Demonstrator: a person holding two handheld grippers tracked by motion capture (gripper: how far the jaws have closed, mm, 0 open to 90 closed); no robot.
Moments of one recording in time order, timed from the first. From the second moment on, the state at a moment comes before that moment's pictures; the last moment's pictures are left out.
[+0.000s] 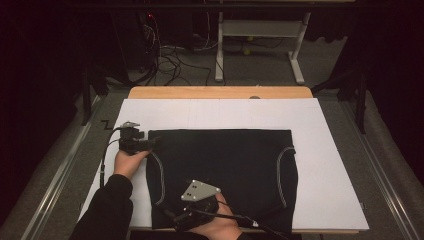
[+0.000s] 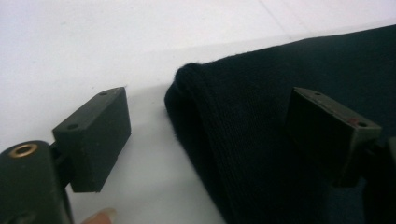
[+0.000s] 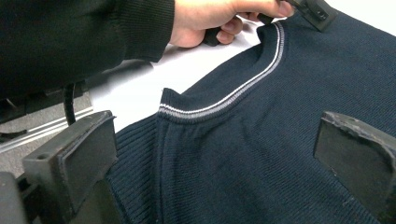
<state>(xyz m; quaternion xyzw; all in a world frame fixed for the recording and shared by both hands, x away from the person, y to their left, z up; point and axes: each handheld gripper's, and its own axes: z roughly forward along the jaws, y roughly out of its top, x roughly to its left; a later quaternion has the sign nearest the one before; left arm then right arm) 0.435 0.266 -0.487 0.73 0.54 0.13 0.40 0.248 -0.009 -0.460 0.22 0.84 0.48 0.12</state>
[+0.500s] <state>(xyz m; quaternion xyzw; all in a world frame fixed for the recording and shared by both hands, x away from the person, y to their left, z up) 0.435 0.258 -0.487 0.75 0.53 0.15 0.38 0.241 0.000 -0.460 0.23 0.85 0.47 0.12</state>
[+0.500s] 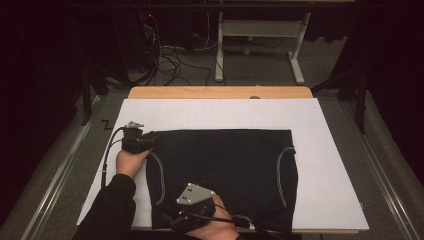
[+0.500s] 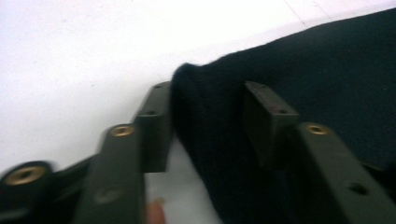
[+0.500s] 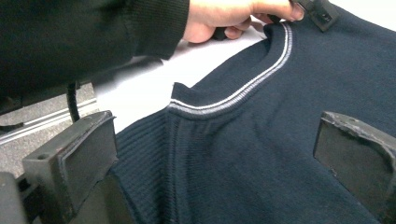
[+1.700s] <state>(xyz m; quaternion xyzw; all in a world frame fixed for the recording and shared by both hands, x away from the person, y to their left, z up) 0.426 0.266 -0.487 0.73 0.52 0.13 0.43 0.228 0.068 -0.489 0.24 0.89 0.36 0.15</state>
